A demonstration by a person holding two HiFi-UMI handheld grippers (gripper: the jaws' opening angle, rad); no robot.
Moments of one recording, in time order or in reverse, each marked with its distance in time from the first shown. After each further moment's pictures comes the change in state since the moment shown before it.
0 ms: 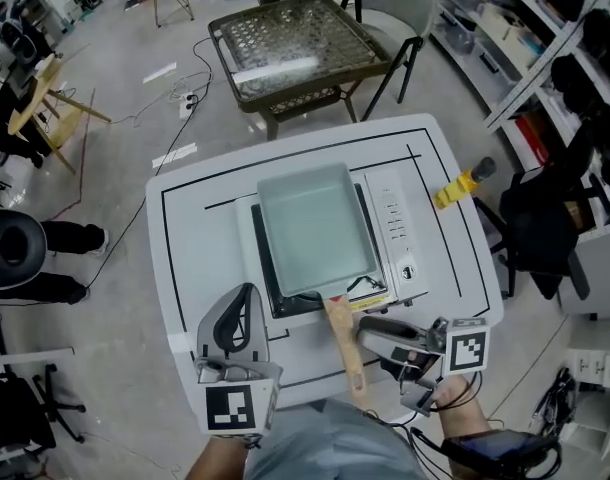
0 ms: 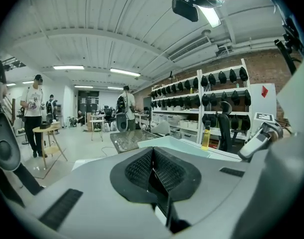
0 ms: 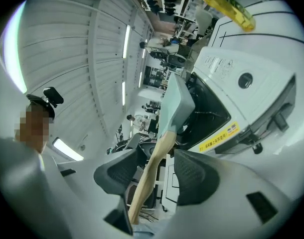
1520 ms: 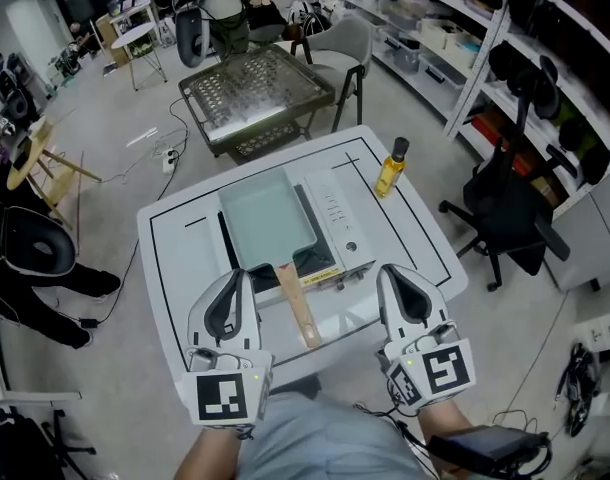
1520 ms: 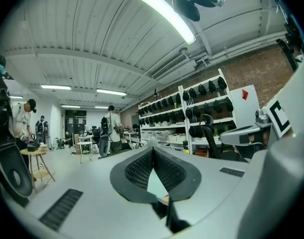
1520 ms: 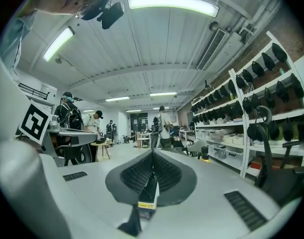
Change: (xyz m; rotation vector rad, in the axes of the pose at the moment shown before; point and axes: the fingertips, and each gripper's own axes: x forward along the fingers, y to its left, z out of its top) left arm -0.090 -0.107 0.076 0.126 -0.189 -0.100; right arm -0.145 0.114 0.019 -1.107 -0.626 -0.696
